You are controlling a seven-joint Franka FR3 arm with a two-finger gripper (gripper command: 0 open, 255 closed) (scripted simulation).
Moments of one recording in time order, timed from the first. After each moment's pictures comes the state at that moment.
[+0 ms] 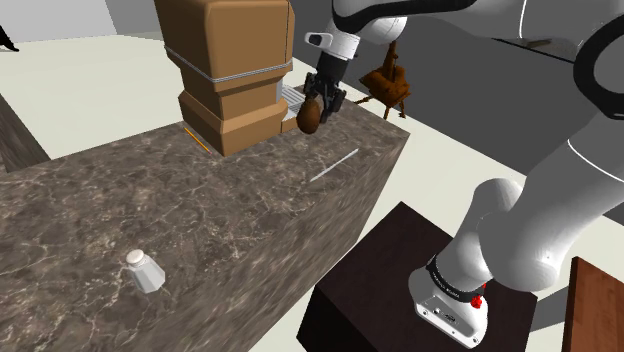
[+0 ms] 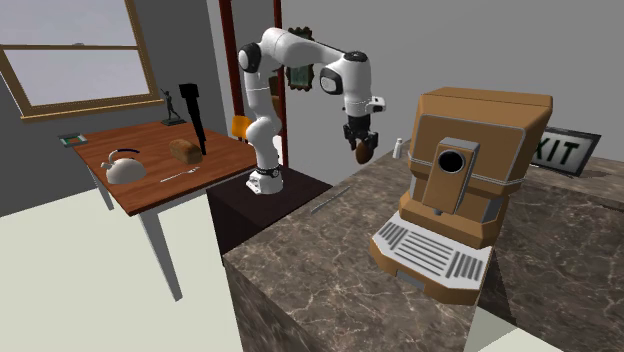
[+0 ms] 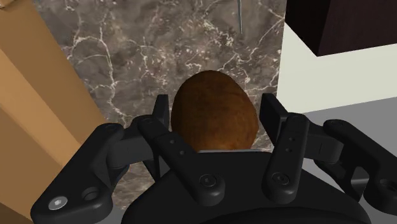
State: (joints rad) arm 0.45 -0.09 -0.48 -2.00 0.25 1.88 -1.52
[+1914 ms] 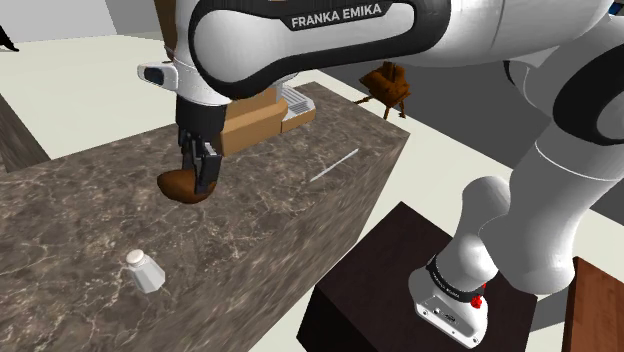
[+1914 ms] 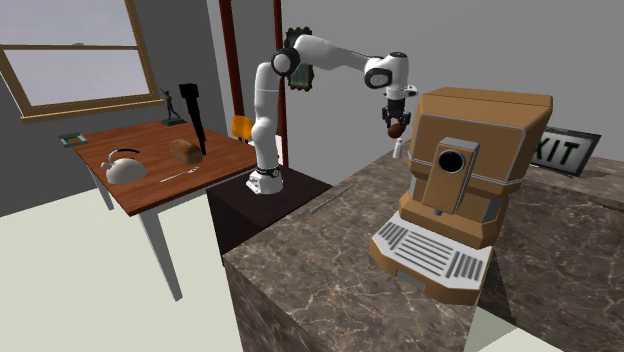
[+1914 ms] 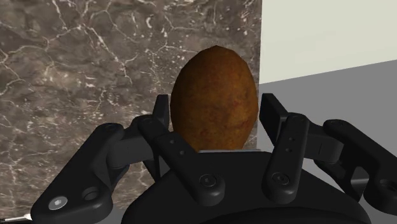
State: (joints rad) arm 0.76 0.13 -0.14 -1.78 0.29 2.05 -0.90
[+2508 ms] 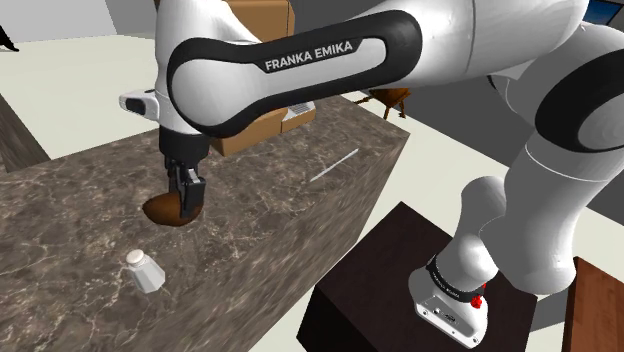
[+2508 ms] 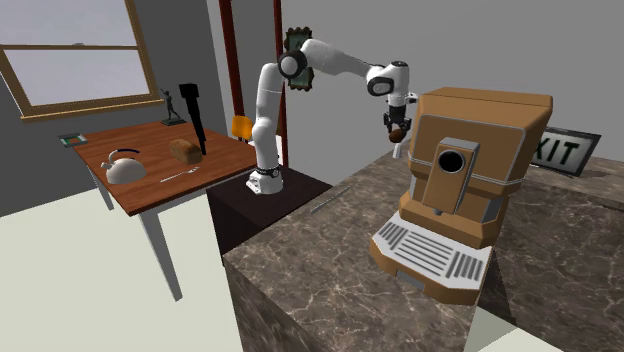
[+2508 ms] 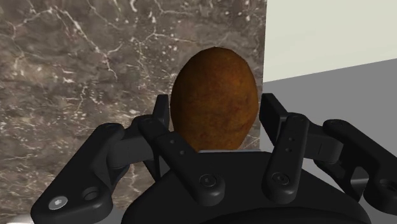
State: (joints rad) arm 0.79 0.21 -0.11 -1.77 0.30 2.13 -0.87
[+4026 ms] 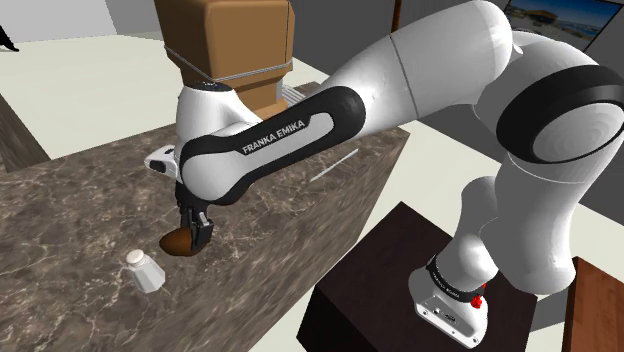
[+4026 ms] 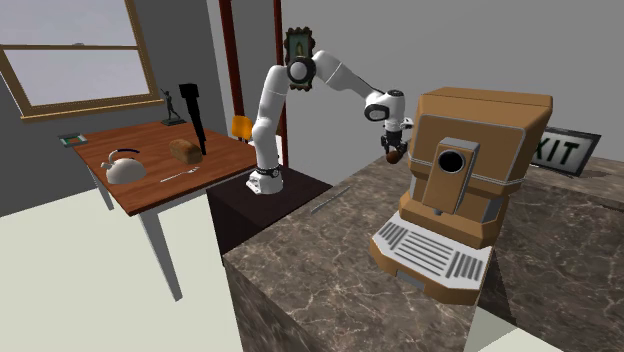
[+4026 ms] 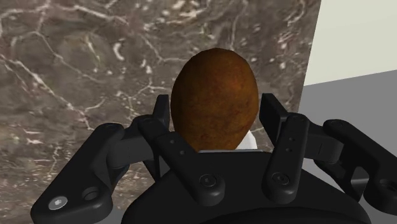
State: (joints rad) arm 0.78 0.33 -0.09 -1.90 0.38 2.38 -0.97
